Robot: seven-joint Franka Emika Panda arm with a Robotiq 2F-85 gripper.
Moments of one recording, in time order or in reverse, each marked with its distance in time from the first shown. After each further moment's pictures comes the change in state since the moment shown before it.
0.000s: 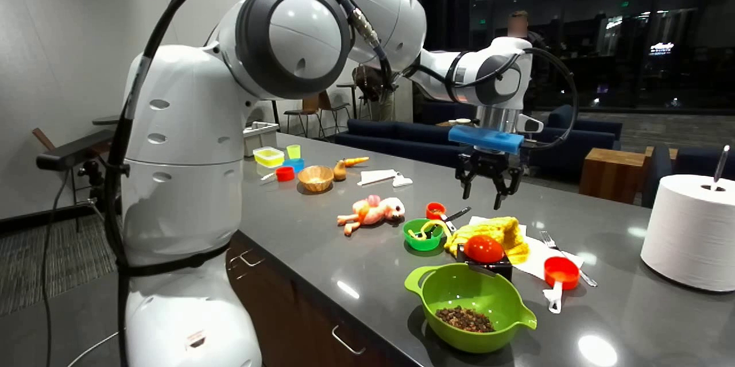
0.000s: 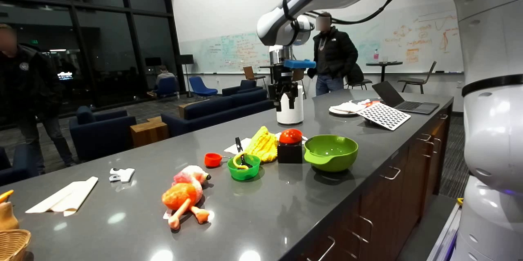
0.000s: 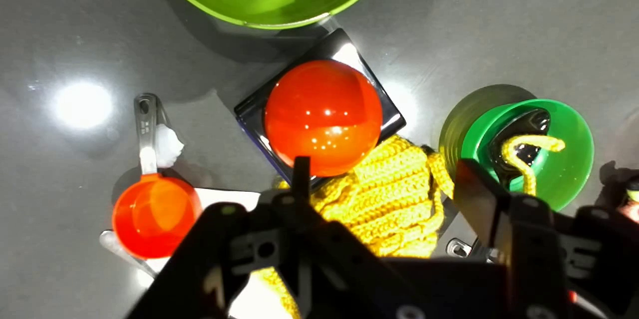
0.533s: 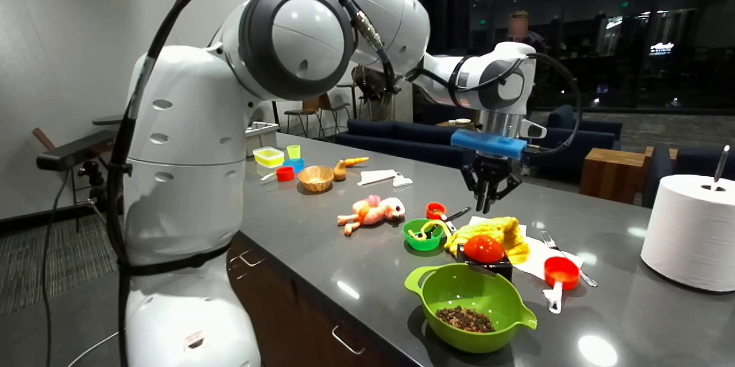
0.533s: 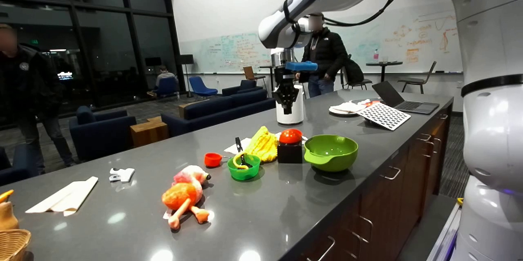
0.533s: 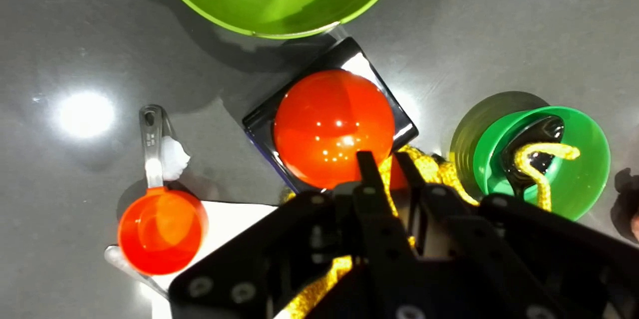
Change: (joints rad) arm -0.012 0.012 0.000 -0.007 -0.004 0.001 0.001
